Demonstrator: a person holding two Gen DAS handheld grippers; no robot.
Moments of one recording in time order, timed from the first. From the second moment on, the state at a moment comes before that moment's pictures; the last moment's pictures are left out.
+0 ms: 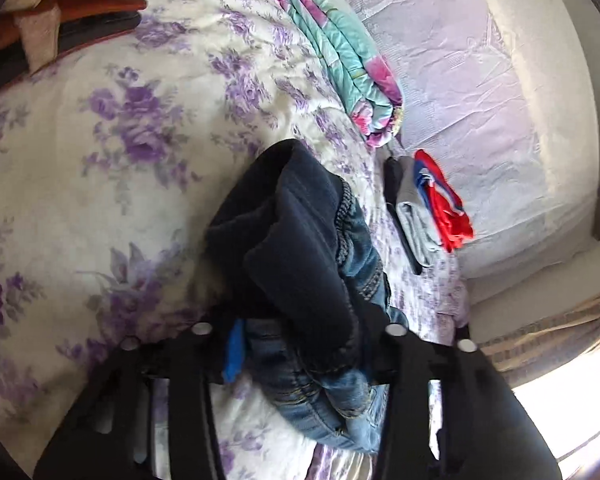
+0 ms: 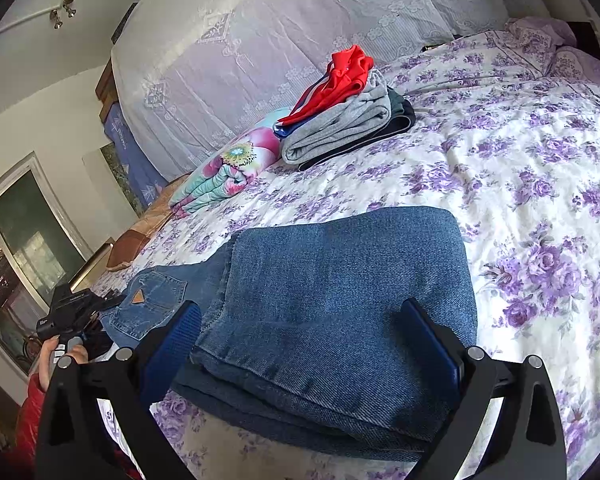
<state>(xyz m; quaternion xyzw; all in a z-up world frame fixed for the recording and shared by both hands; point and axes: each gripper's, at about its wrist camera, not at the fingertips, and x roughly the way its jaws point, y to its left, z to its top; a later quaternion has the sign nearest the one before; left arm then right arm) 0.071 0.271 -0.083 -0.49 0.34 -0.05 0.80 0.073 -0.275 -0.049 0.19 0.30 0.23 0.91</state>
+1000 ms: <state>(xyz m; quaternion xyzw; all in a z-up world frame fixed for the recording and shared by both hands) 0.028 0.051 0.095 -0.09 0.19 -0.14 0.97 0.066 -0.285 -0.026 -0.03 0.32 0.07 0.95</state>
